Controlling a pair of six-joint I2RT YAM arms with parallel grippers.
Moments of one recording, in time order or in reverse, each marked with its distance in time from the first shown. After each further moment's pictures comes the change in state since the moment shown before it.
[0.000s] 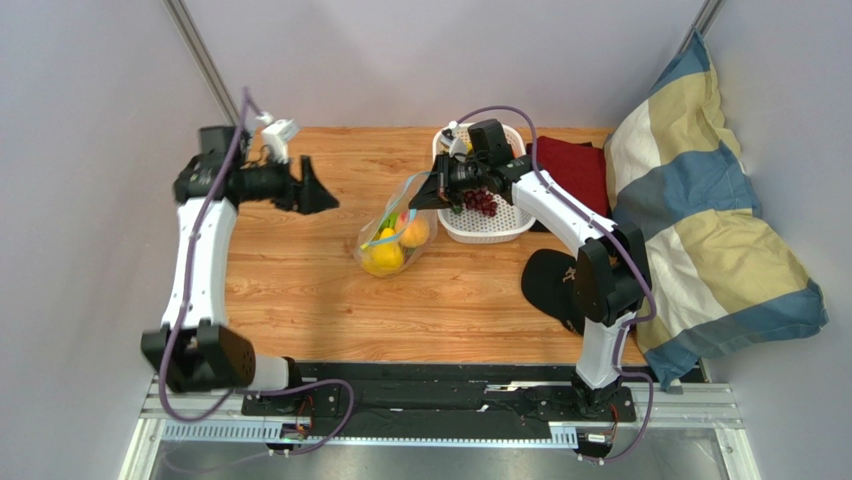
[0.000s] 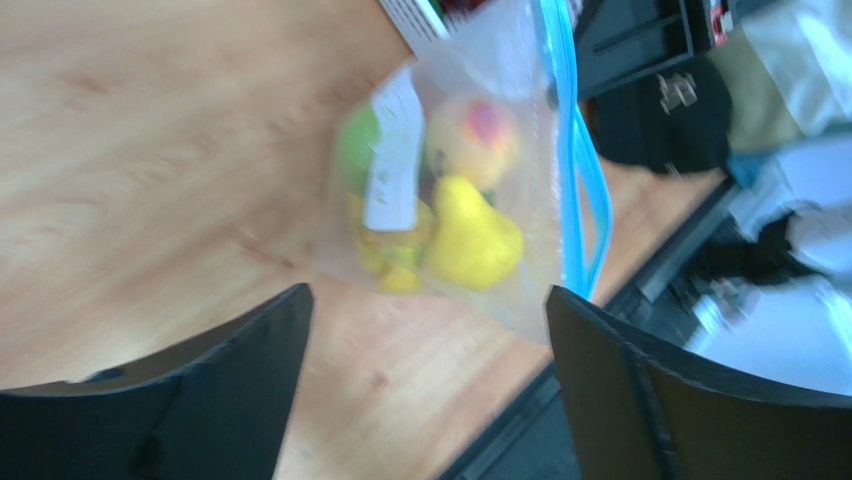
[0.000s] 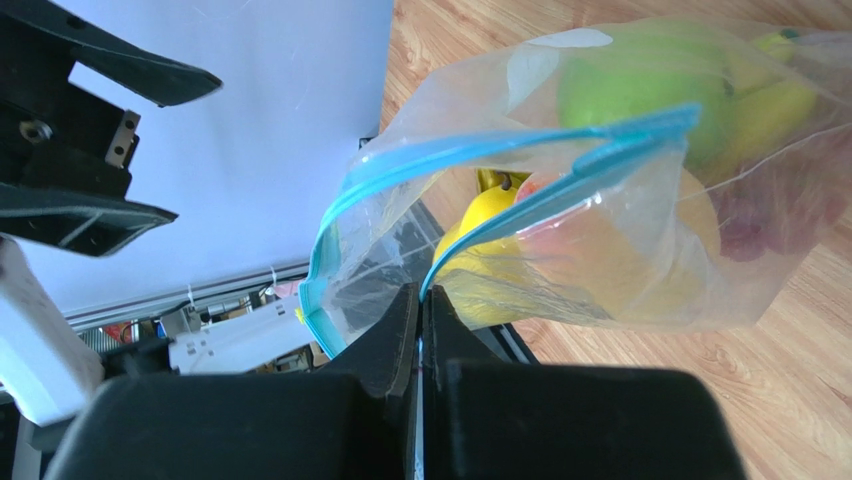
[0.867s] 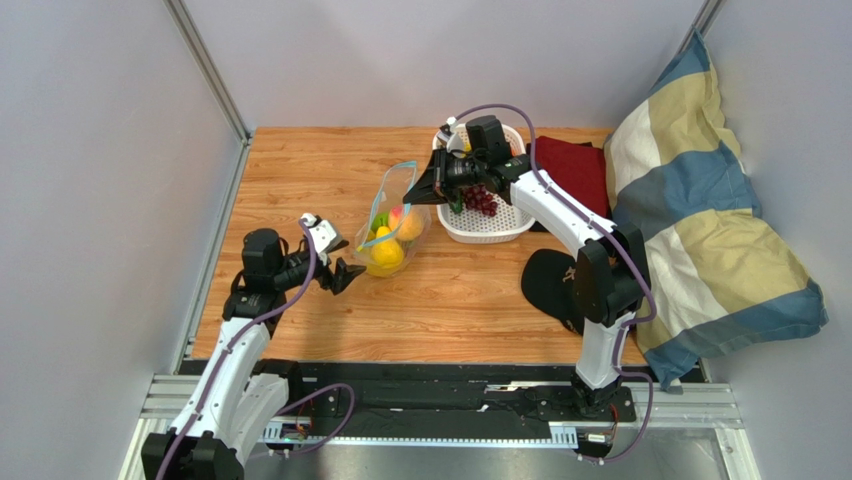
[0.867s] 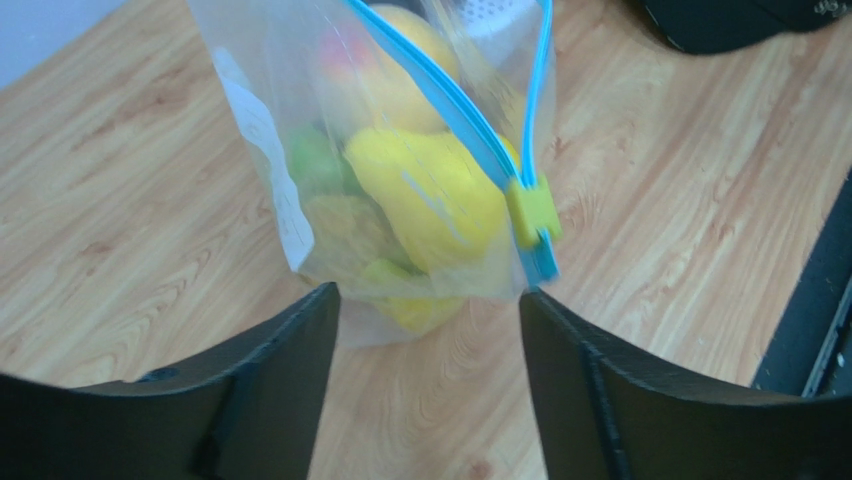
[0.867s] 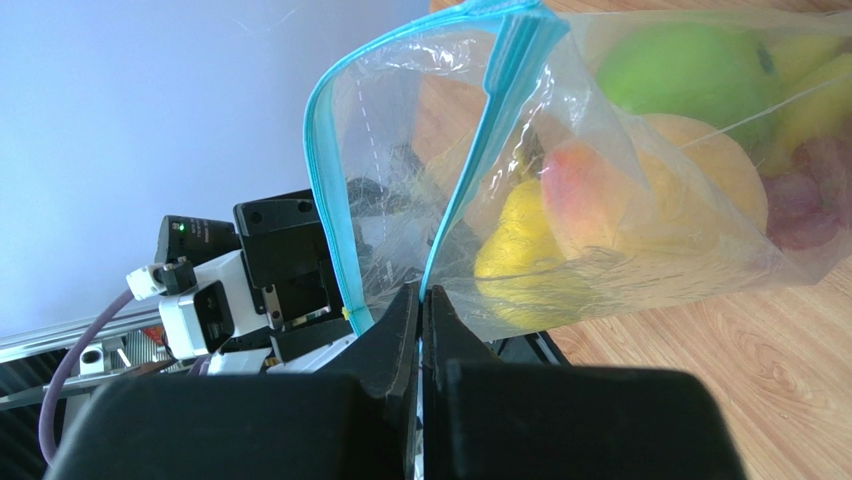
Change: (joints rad) left arm -0.158 -0.637 -1.001 0.854 -0.051 0.180; right arm 0.003 0.000 0.018 0.060 -0.010 0.104
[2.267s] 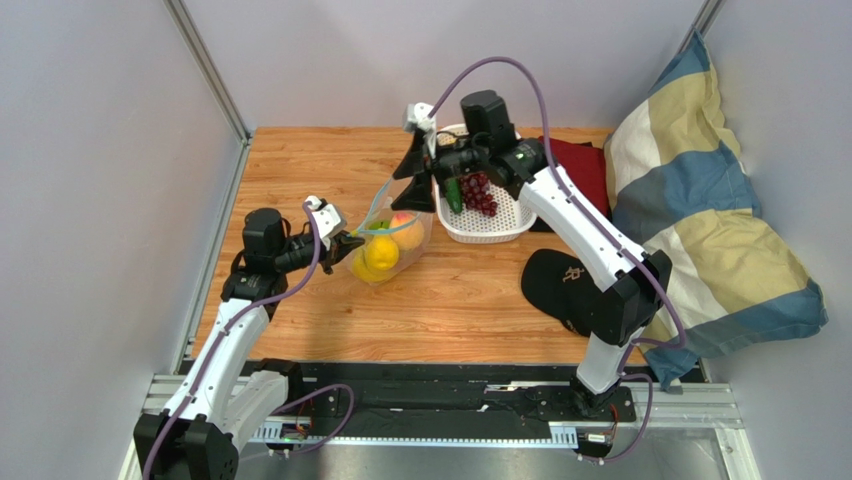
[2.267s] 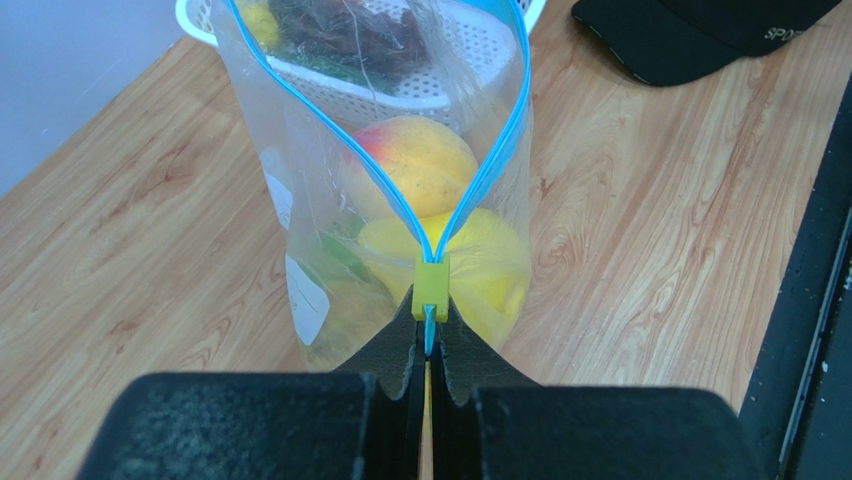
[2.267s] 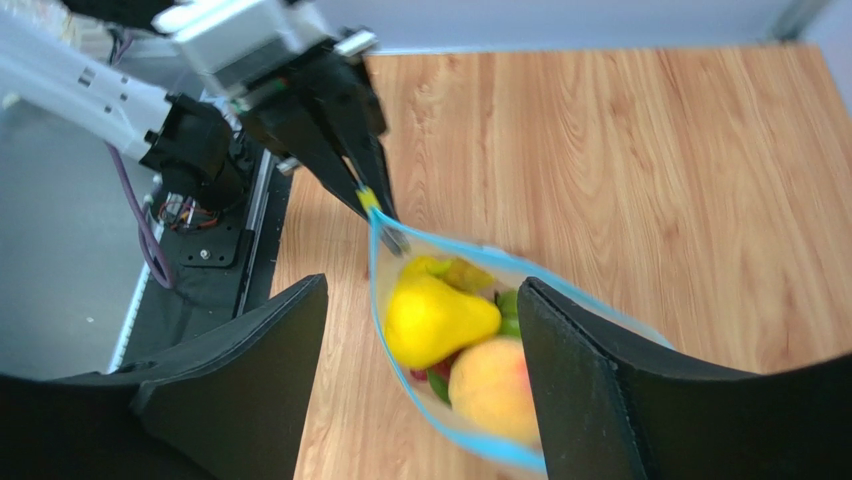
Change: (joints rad) left arm -0.050 0.109 0.150 0.006 0.032 0.019; right arm 0.088 -0.119 0.238 -0.233 -0.108 -1.170
